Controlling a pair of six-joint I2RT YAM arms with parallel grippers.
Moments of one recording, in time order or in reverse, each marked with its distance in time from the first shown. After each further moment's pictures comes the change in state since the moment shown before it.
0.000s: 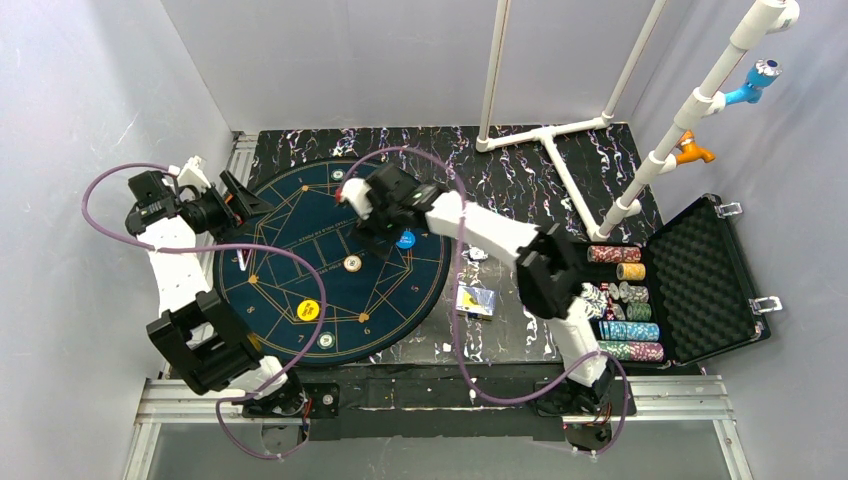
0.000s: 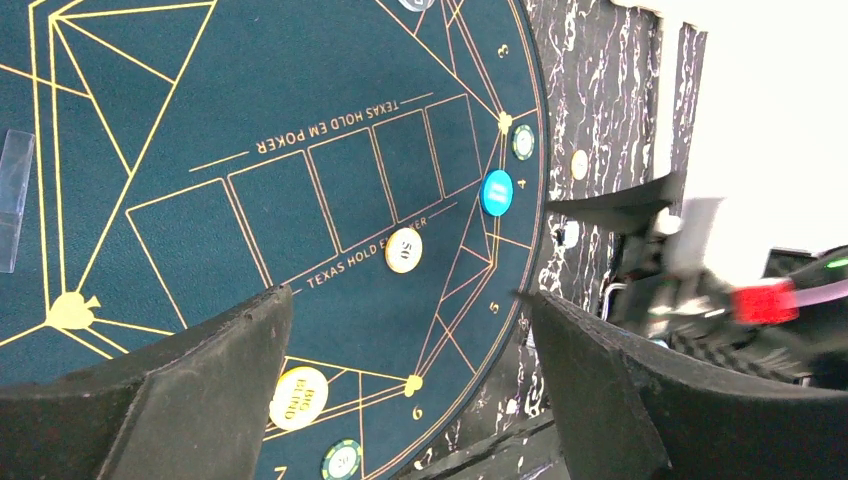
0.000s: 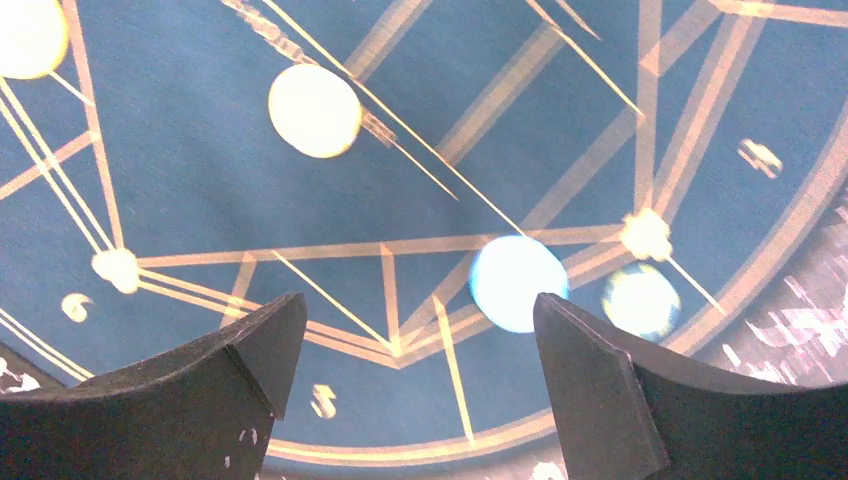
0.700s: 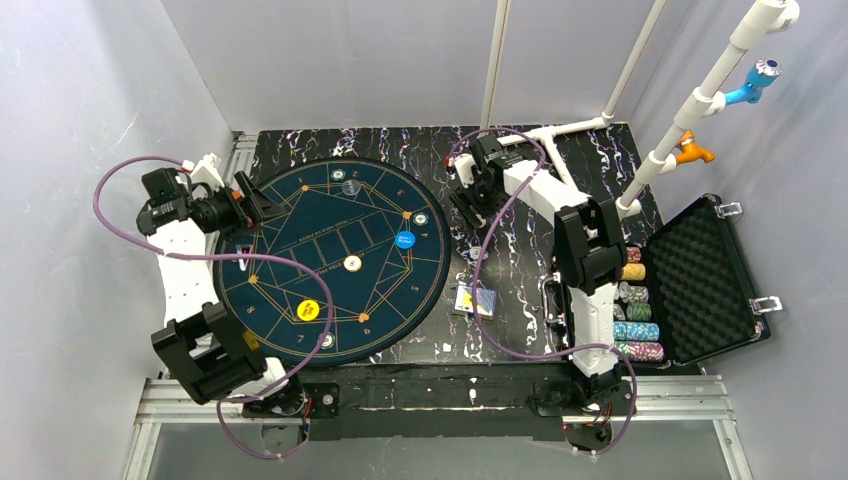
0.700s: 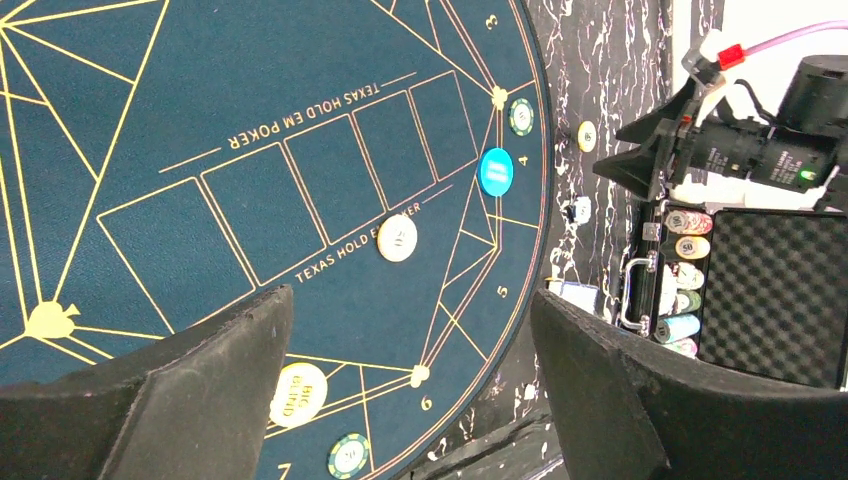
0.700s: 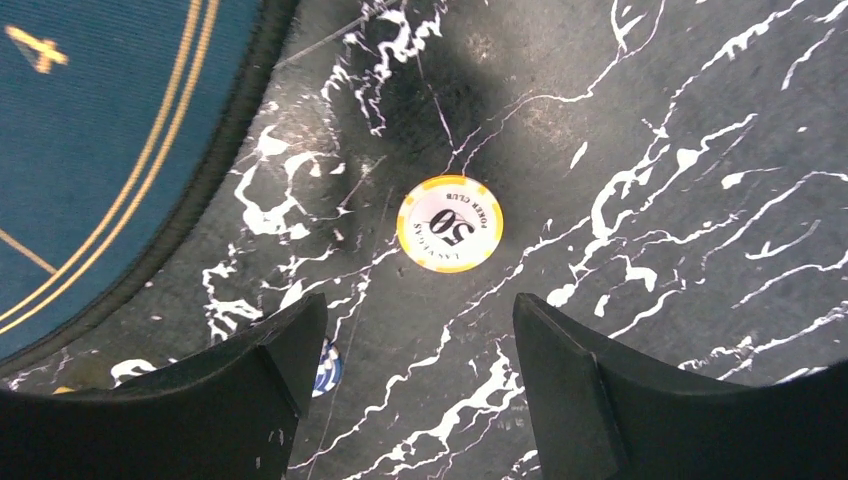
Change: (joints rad) left arm -0.068 -0.054 -0.030 0.000 -0.026 0.031; right arm -0.496 -0.095 -0.249 -0.103 0.039 -0.045
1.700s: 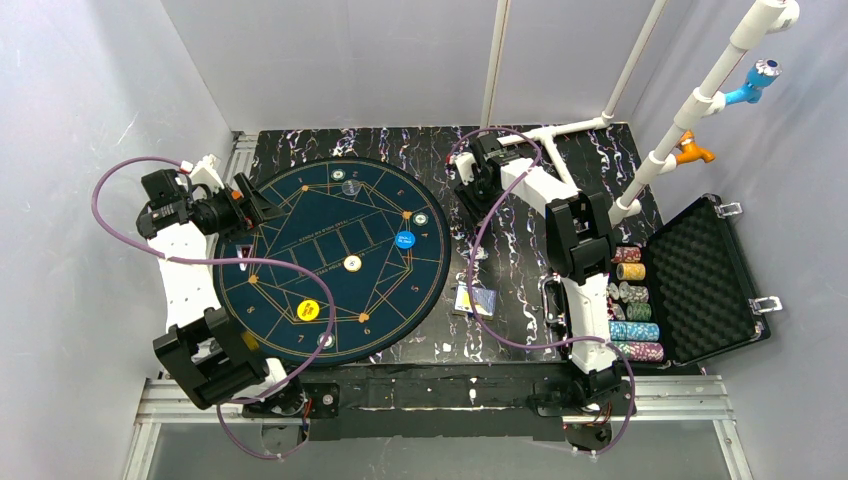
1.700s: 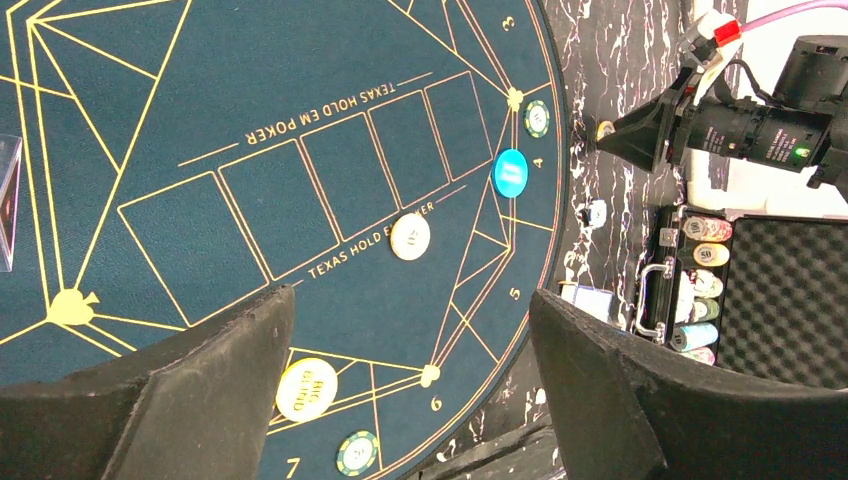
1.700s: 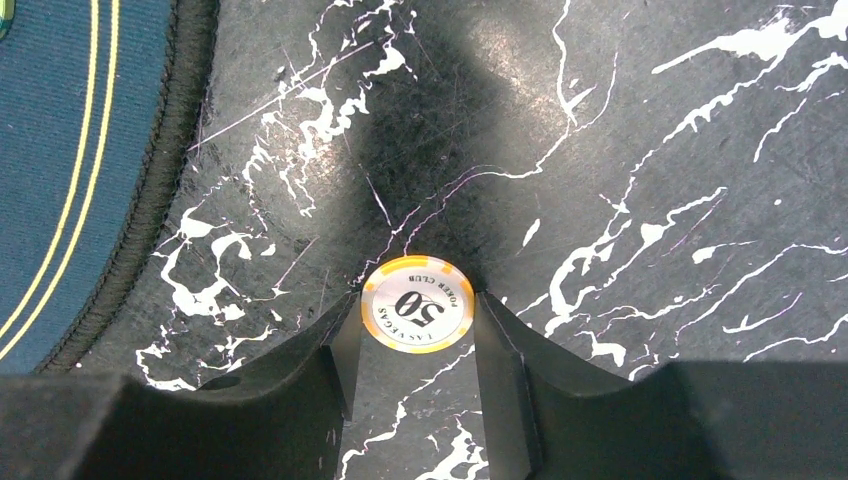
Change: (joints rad) left arm 0.000 -0.029 -0.011 0.000 -0.037 0.005; right arm -0.028 0.135 0.090 0.029 -0.010 -0.007
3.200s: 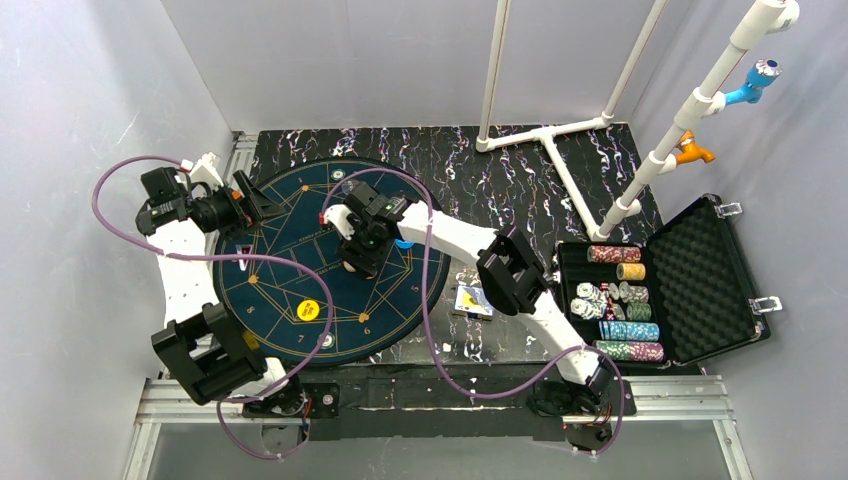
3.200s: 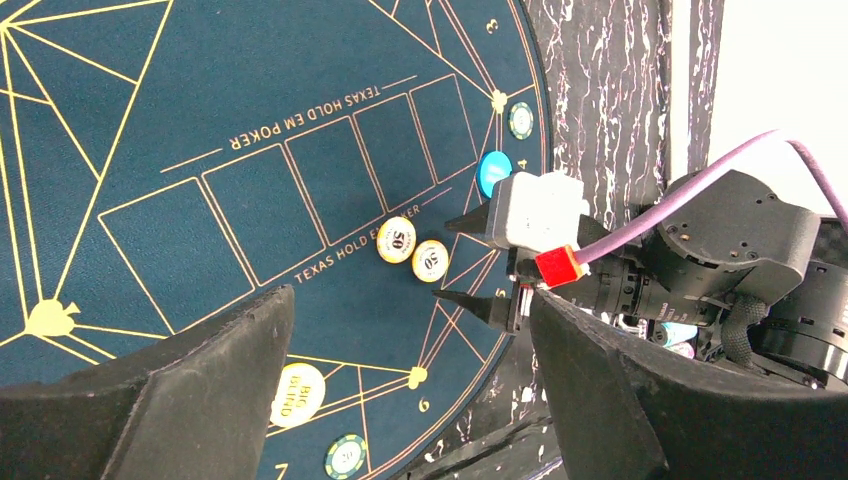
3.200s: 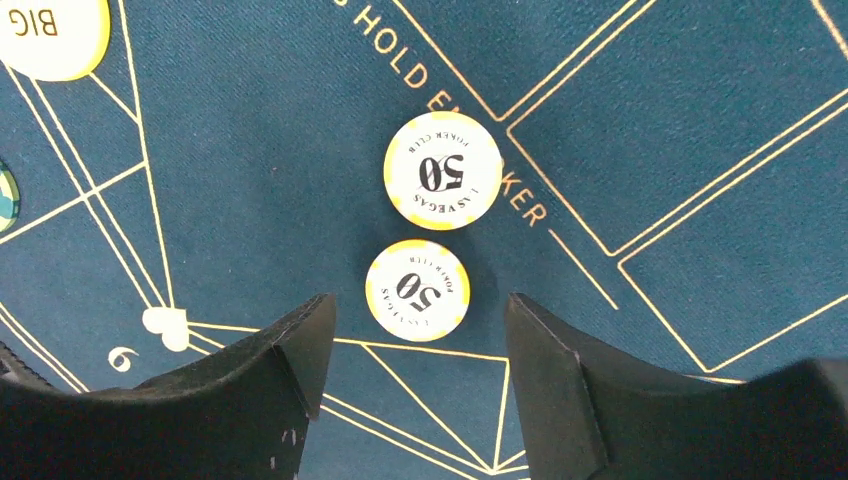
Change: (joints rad) left arm 0.000 0.022 0.017 0.000 0.029 -0.017; right arm 0.552 0.175 0.354 -0.058 -0.150 0.081
